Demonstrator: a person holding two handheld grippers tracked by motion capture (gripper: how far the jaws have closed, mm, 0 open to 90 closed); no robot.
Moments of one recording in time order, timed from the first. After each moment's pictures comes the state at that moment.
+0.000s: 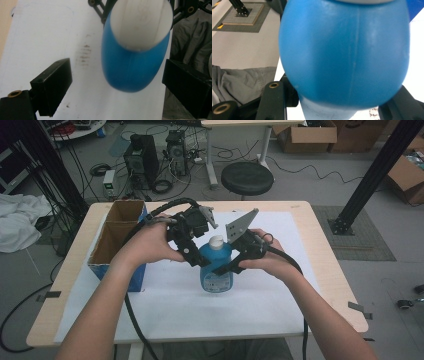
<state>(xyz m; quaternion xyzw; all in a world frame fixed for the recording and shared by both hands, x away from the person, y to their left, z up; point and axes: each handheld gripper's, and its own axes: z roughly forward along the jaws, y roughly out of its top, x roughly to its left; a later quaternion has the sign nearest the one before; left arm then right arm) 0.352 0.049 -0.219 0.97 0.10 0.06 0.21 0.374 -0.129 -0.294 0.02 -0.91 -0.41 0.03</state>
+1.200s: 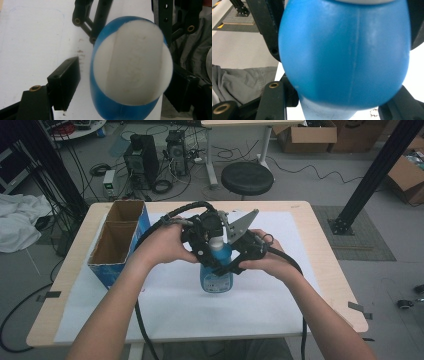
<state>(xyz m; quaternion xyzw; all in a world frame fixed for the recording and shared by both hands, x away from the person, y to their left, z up) 0.354 0.022 -0.224 0.98 0.08 0.04 0.19 0.372 -0.130 -0.294 0.02 -0.91 -0.41 0.03</state>
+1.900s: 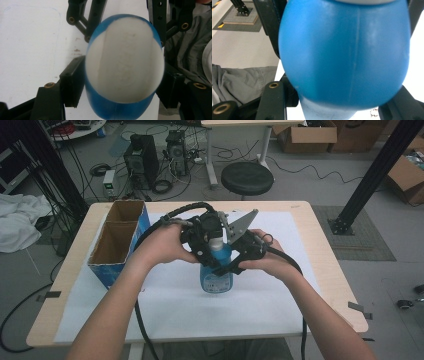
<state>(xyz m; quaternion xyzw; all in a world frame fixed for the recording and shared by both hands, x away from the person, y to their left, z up) 0.353 0.022 -0.225 0.98 0.07 0.03 0.19 0.373 -0.129 -0.295 0.03 -0.91 -0.41 0.03</state>
